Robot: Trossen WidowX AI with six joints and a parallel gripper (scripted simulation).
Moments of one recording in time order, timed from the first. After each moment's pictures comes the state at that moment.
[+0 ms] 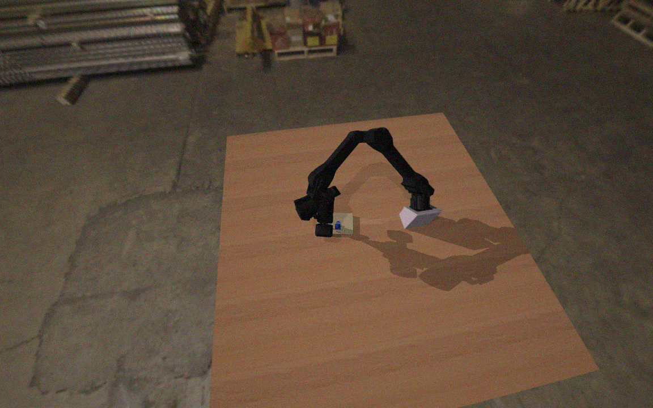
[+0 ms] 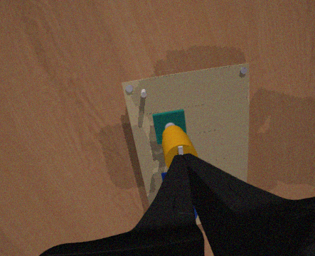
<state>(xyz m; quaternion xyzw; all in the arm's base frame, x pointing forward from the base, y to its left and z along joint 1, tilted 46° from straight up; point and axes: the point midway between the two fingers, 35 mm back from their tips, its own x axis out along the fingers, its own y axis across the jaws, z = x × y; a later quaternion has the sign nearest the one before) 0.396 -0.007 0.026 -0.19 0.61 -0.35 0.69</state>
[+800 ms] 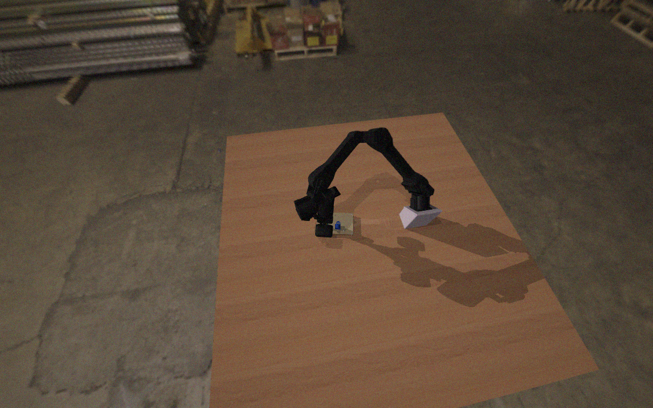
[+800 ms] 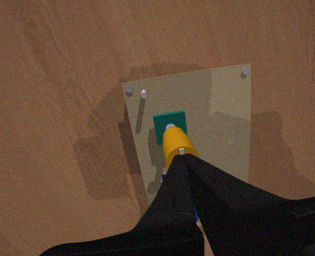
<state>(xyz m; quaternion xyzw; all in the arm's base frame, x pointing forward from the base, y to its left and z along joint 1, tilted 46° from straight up) 0.396 -0.009 0.025 -0.19 0.61 -0.35 0.69</state>
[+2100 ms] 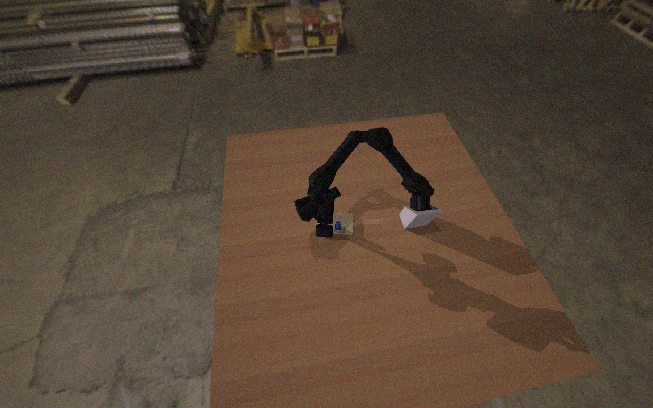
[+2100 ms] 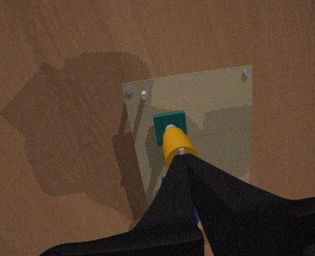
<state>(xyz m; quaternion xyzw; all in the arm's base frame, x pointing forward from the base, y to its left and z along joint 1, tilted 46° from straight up) 0.396 -0.011 0.021 -0.19 0.61 -0.35 0.69</state>
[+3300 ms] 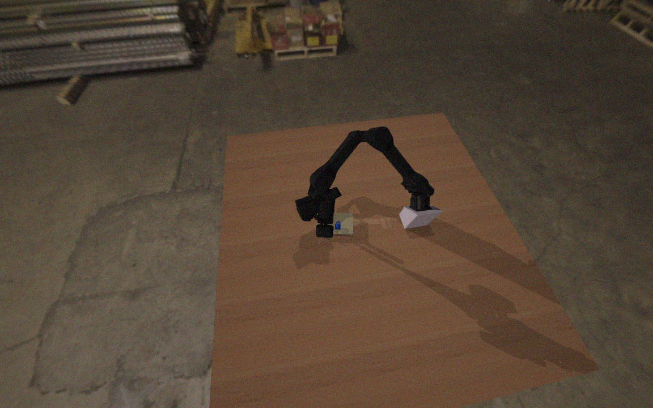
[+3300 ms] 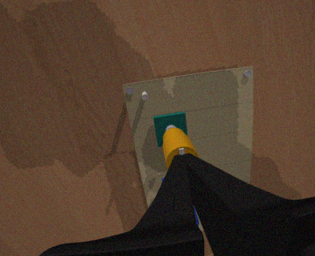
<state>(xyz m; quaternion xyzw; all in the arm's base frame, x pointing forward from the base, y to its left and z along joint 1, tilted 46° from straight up) 0.395 -0.012 0.019 -0.20 0.61 -0.34 0.69</state>
